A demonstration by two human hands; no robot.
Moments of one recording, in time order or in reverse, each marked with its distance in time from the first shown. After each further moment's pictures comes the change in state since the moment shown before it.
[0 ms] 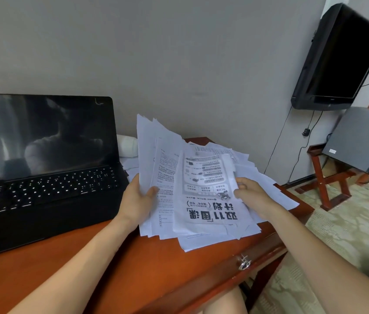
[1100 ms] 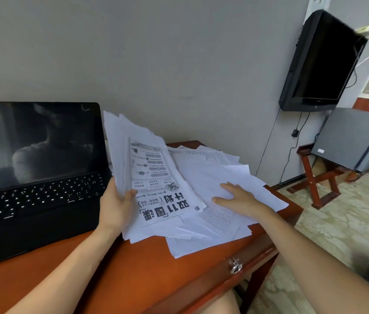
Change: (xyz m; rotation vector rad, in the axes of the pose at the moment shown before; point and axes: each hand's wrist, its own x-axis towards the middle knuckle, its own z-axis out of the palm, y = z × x) left_hand 0.004 -0.003 -0.007 0.013 0.193 0.070; right_hand 0.020 0.020 -0.008 -0.685 -0.081 -0.064
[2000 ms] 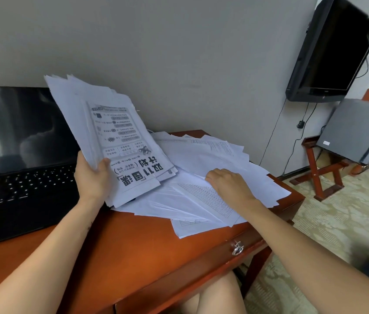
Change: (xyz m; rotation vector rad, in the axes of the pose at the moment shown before) left_hand 0.021 0.014 -0.048 -0.040 0.308 0.025; right_hand -0.010 -0.035 0.028 -0.493 0.502 -0.596
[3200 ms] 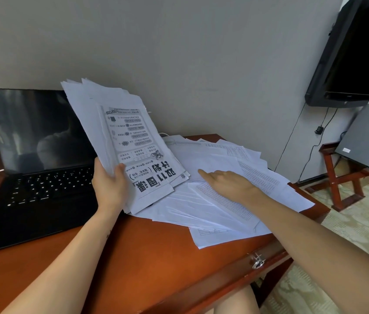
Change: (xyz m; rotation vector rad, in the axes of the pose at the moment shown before) left_hand -0.001 -0.009 -0.002 -0.038 0.050 0.005; right_hand 0.060 -0.013 0.011 -0.253 -0.203 -0.354
